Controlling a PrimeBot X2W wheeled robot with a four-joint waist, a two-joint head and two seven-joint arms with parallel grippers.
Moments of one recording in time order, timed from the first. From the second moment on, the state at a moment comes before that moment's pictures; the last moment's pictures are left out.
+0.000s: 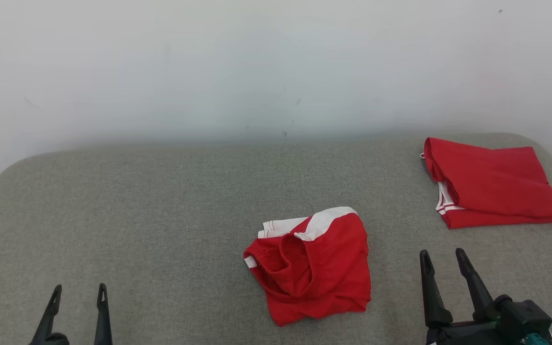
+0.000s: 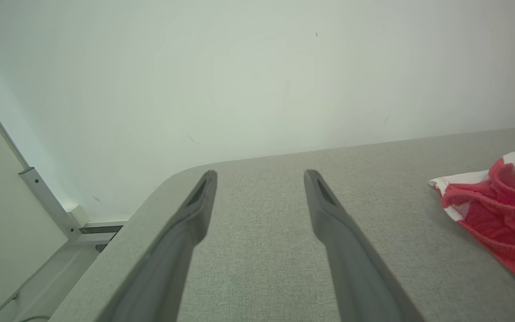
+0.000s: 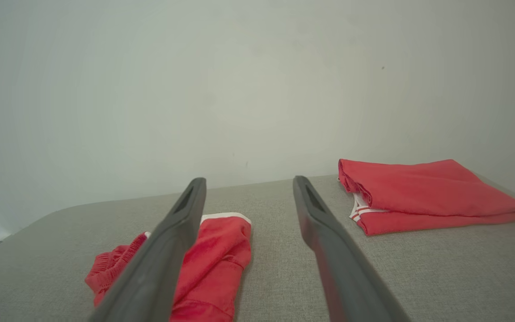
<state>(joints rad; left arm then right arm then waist) 0.08 0.18 0.04 0.07 -0.06 -0.01 -0.20 0.03 -0.09 0.01 0.10 0.23 0.13 -0.24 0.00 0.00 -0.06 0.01</state>
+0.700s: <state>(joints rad) 0.11 0.23 0.03 -0.01 -0.10 -0.04 -0.12 0.05 -0.07 0.00 0.08 0.19 0.13 -0.17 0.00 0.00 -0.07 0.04</state>
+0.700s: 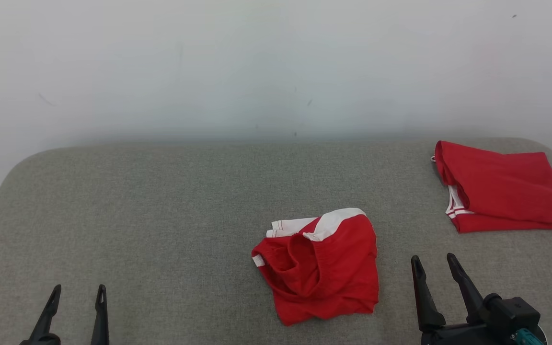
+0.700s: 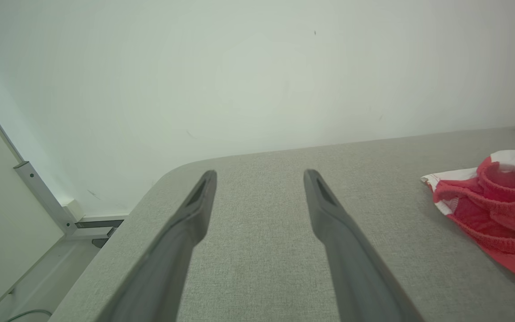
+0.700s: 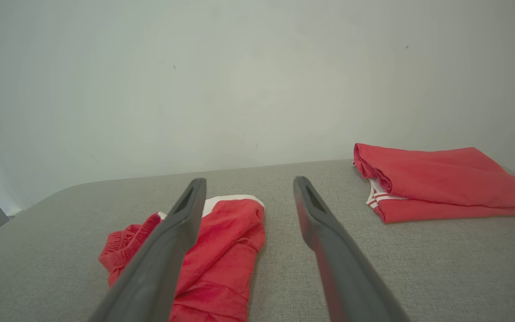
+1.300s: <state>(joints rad) 0.12 0.22 0.05 -0.01 -0.14 -0.01 -0.15 0.04 -0.06 0.00 0.08 0.18 0.13 -0.13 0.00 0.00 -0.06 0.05</state>
